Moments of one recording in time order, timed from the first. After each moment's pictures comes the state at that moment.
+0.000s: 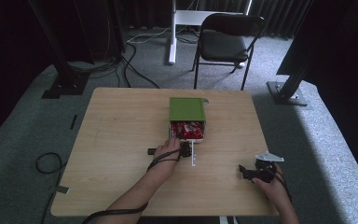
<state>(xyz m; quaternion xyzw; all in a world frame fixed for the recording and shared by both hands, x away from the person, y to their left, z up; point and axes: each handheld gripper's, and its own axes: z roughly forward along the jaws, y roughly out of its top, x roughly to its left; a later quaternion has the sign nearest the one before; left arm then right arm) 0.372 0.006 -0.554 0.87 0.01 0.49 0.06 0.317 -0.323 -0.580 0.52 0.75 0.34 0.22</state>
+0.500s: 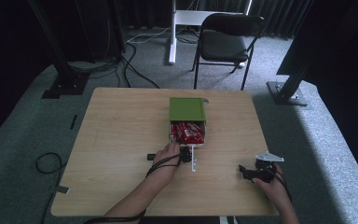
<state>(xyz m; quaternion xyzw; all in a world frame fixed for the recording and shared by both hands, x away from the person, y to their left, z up) 0.351 0.006 -0.552 0.87 0.02 0.48 0.07 0.317 -0.323 -0.580 0.52 0.75 0.34 0.22</state>
